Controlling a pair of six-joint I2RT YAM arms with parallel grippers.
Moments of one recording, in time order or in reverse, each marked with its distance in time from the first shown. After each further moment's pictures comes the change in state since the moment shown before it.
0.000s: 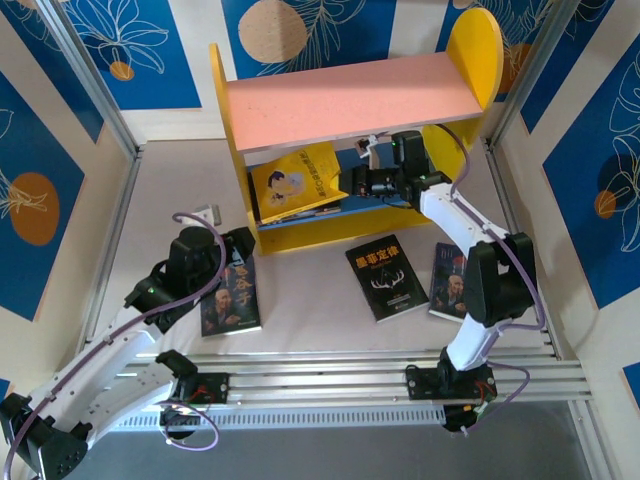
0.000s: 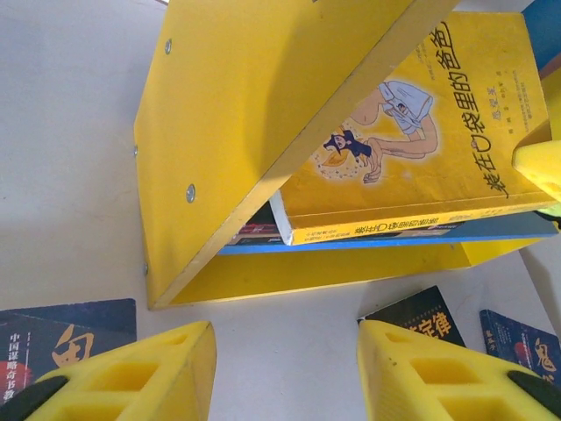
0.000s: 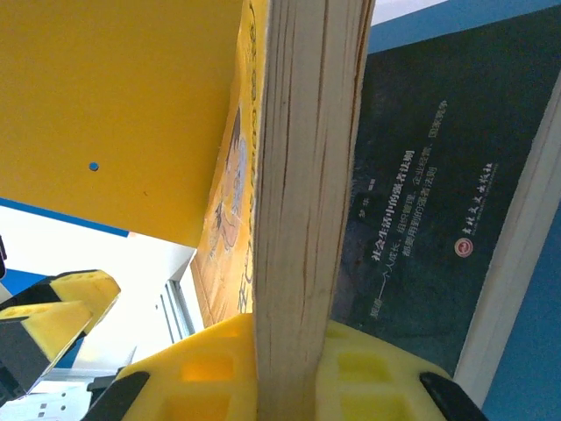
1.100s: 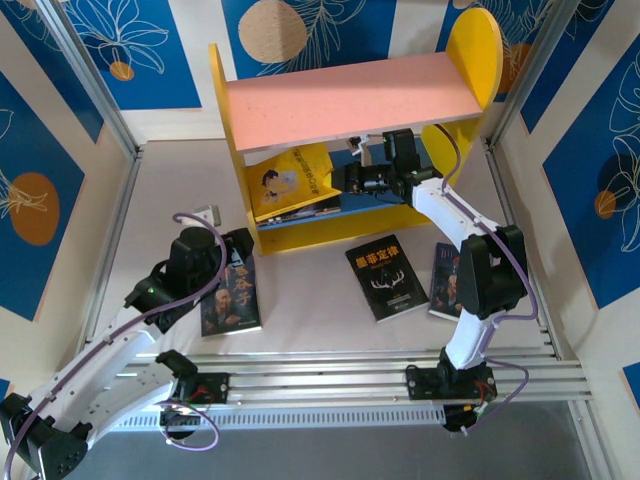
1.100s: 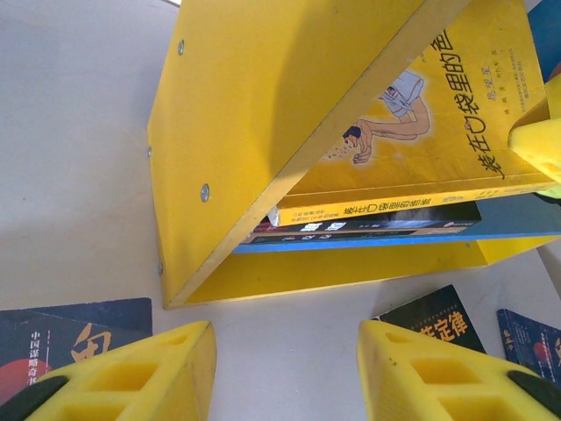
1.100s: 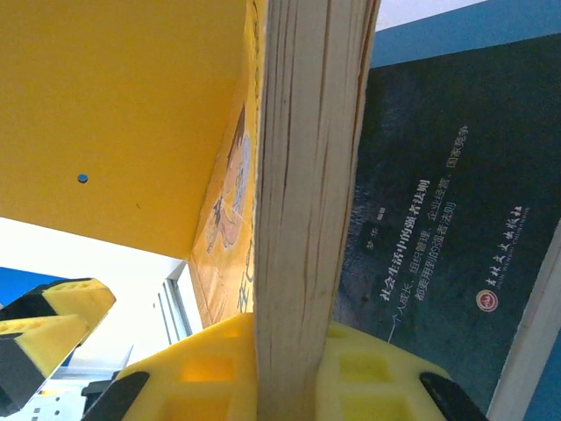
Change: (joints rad) left arm 0.000 0.000 0.000 -0.015 -0.017 0.018; right arm 0.031 0.061 0.067 -0.015 0.010 -0.007
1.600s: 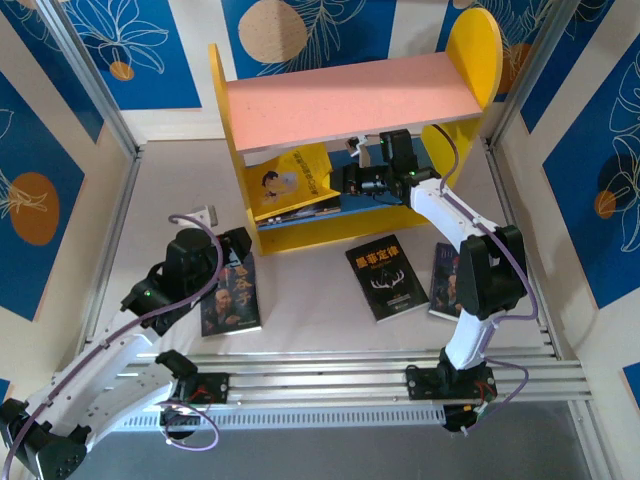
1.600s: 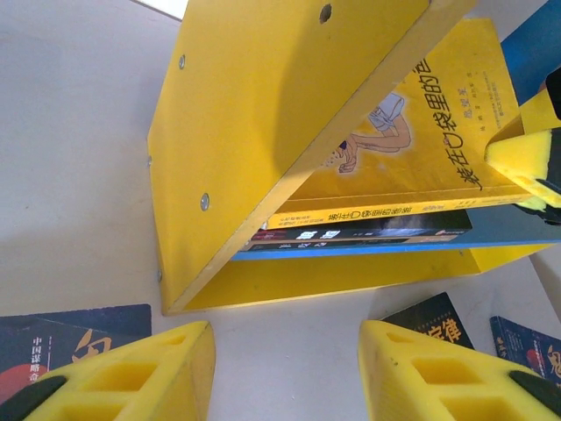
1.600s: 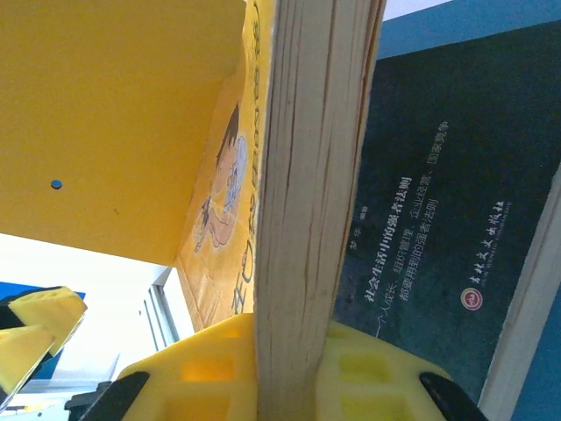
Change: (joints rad) left arm 0.002 -0.026 0.000 -0.001 -0.011 0.000; right arm 0.015 -0.001 0.000 -0.017 0.058 0.000
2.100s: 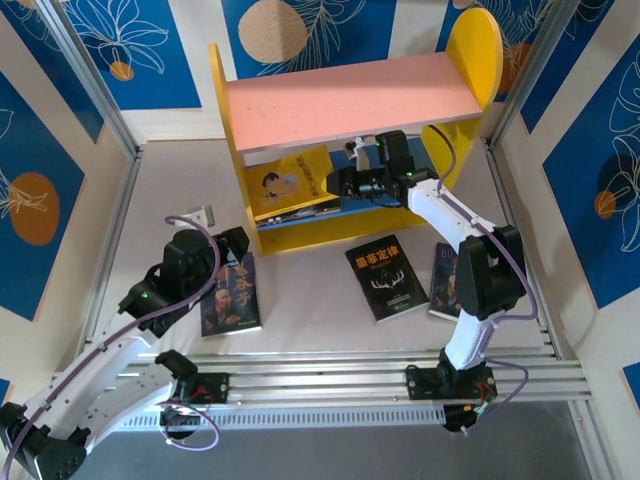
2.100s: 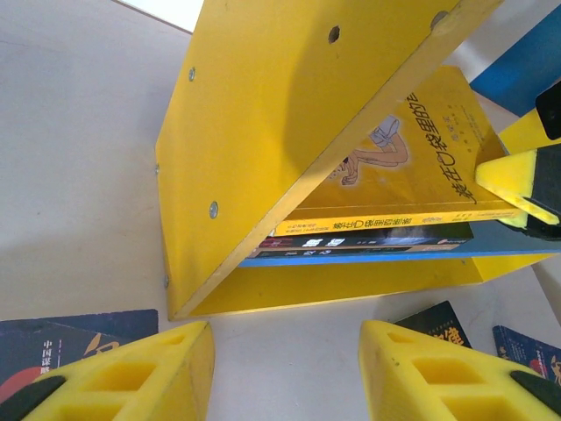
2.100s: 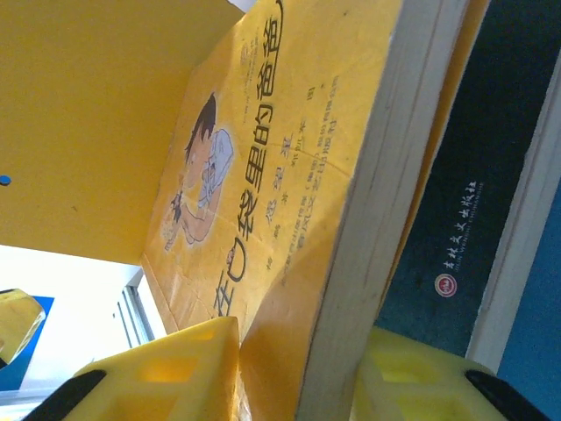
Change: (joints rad) left arm 0.011 -0.018 0.000 -0.007 -0.015 0.000; right arm 0.018 0.000 0.001 -0.048 0.072 -0.036
